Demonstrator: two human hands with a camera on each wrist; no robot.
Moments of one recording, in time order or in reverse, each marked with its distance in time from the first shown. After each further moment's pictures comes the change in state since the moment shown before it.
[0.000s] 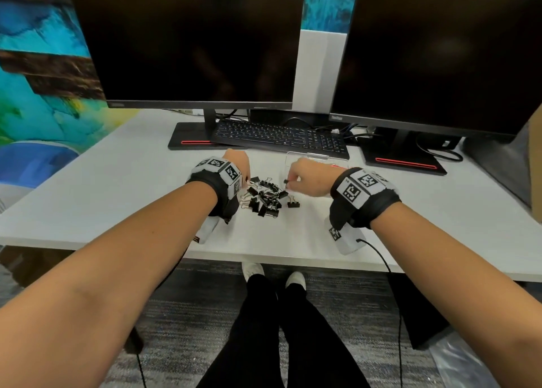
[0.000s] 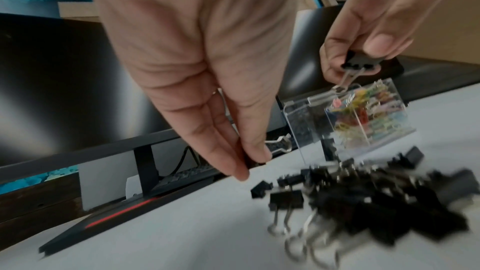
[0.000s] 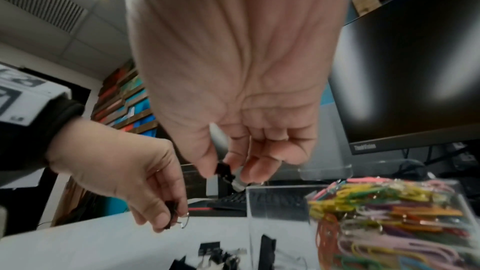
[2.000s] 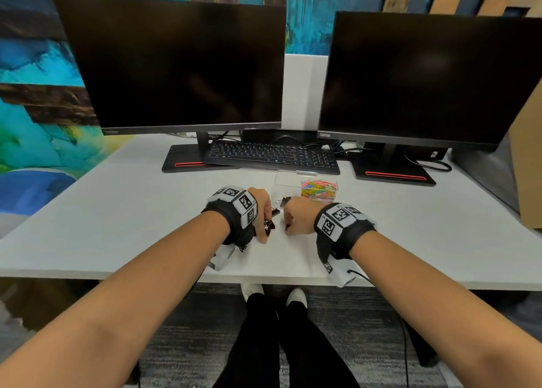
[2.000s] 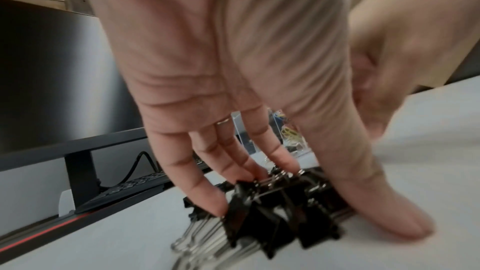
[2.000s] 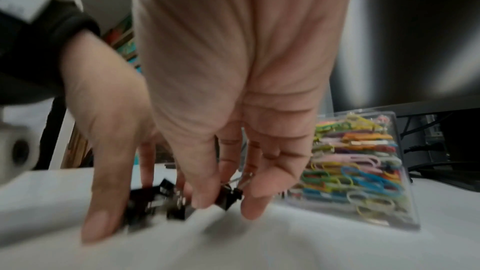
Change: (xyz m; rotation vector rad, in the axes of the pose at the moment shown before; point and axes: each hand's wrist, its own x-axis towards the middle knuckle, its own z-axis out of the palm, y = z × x) left_hand -0.026 0.051 -0.006 -0.340 -0.185 0.141; right_hand 0.003 0.013 0.041 -0.066 -0.053 0.004
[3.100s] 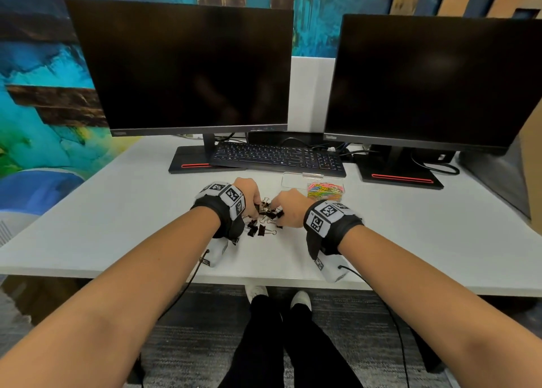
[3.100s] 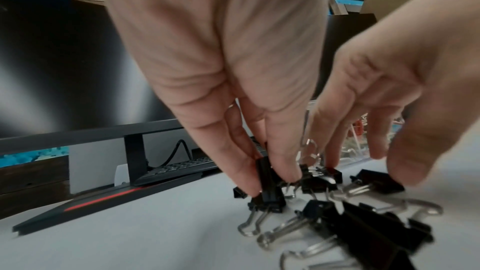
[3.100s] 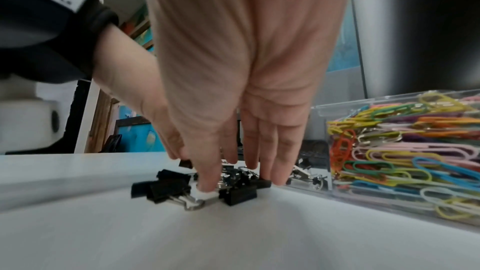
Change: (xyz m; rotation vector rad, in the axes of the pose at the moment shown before) left_hand 0.002 -0.029 -0.011 0.023 0.212 -0.036; right_hand 0.015 -0.026 -0.014 0.002 0.076 -0.033
